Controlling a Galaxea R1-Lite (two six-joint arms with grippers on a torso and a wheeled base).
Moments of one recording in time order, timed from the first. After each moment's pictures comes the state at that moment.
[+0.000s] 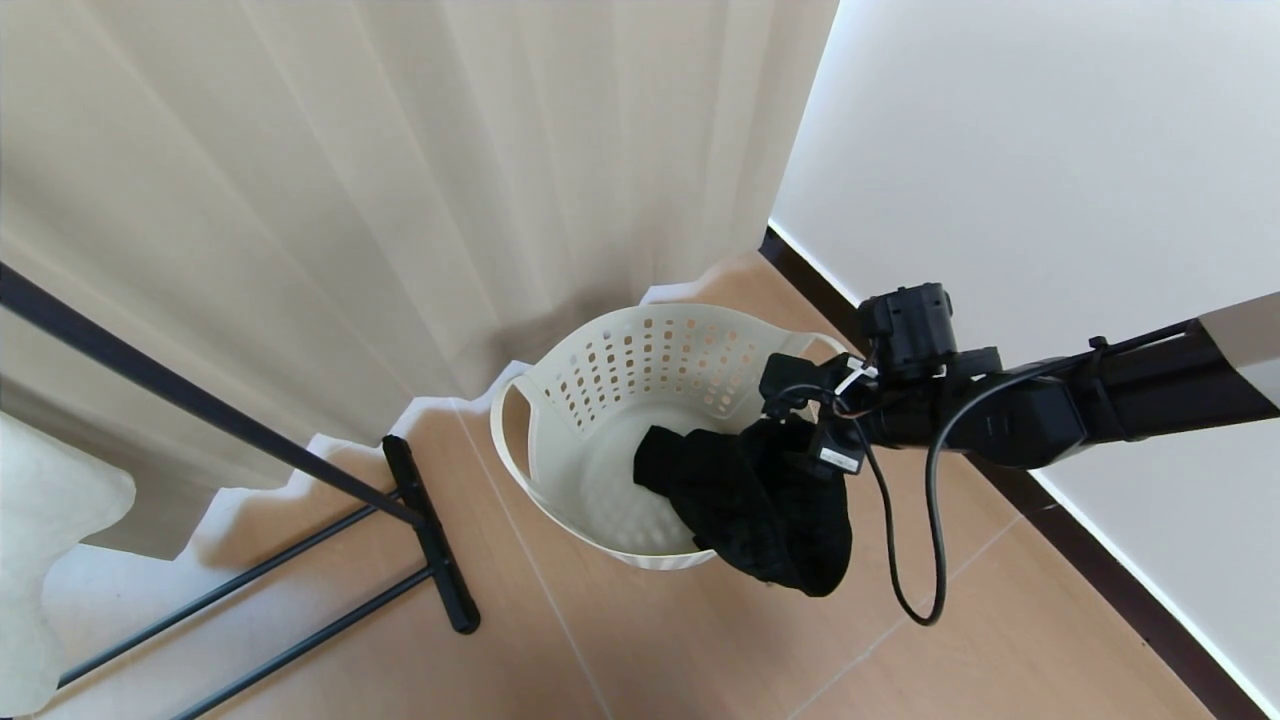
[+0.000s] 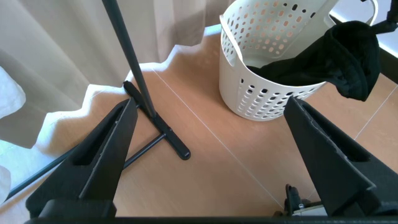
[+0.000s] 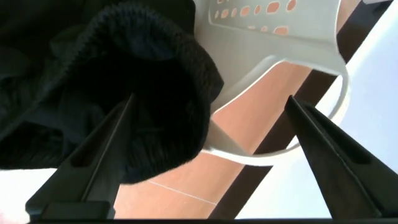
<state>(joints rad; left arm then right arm) 0.00 0.00 0.00 -0.05 -0.16 0.04 0.38 2.07 -1.29 -0.14 -0.10 -0.90</state>
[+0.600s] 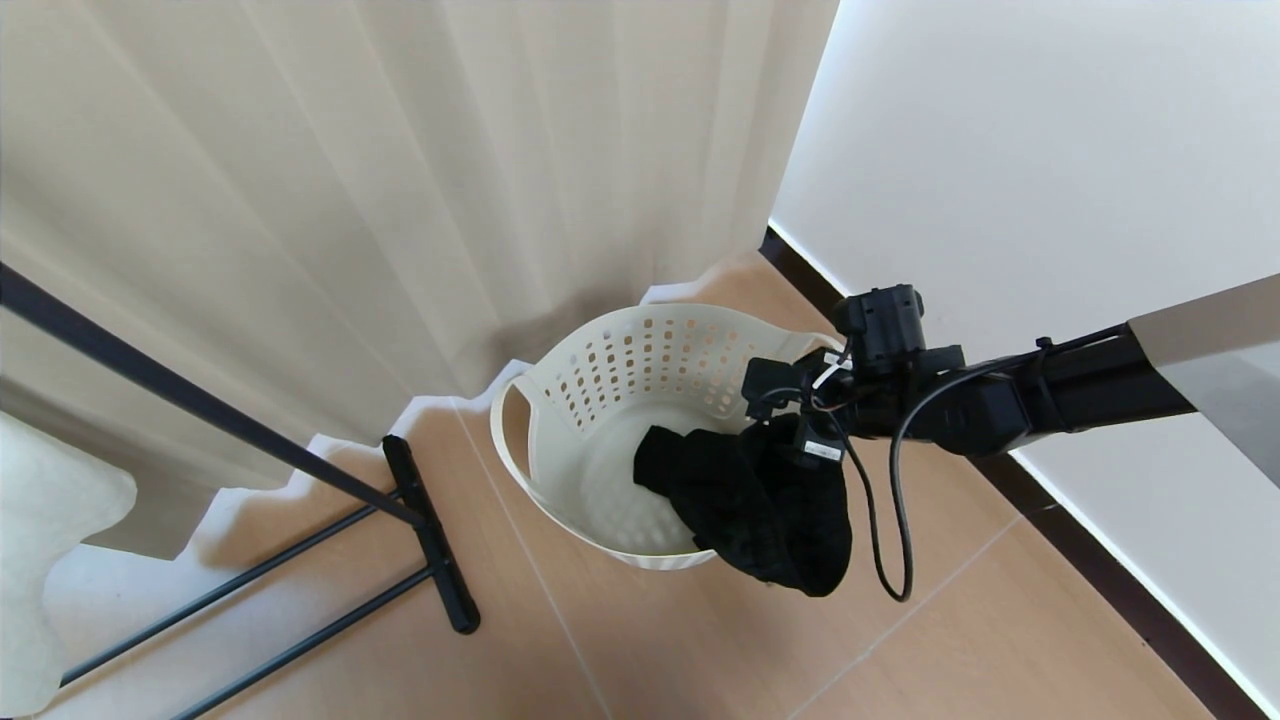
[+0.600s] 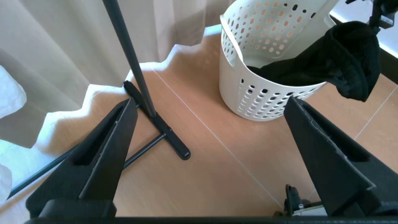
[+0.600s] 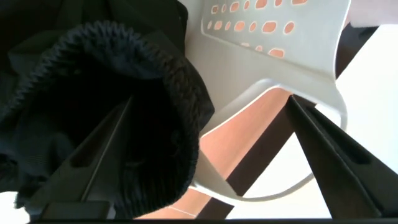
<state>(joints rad) 0.00 0.00 0.00 -0.05 -0.16 0.04 0.37 2.16 -1.39 -0.15 -0.10 -1.00</state>
